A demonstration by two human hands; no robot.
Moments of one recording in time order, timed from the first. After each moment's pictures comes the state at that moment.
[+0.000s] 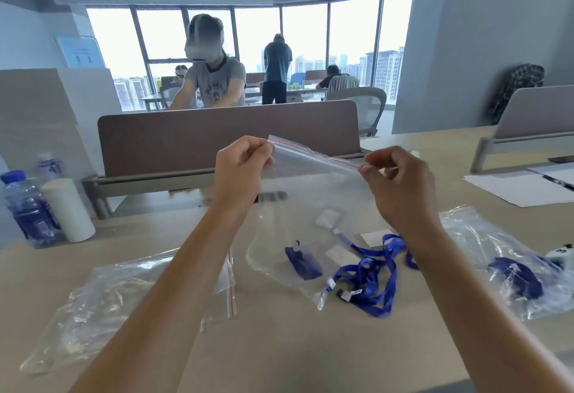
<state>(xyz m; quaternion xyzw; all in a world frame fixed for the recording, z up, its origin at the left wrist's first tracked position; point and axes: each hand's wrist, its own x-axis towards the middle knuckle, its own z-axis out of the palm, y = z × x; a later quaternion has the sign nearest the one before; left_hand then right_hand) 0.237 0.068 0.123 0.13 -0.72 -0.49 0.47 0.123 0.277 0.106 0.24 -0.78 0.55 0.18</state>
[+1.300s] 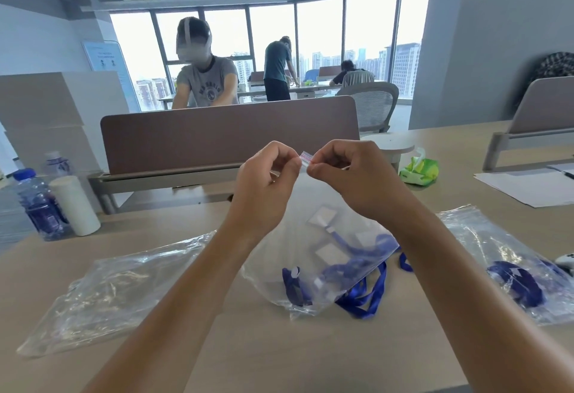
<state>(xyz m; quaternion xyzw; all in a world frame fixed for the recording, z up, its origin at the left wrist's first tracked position) 0.229 0.146 0.117 0.07 -0.82 -0.34 0.46 0.118 0.279 0.132 0.47 -0.71 0.53 0.04</state>
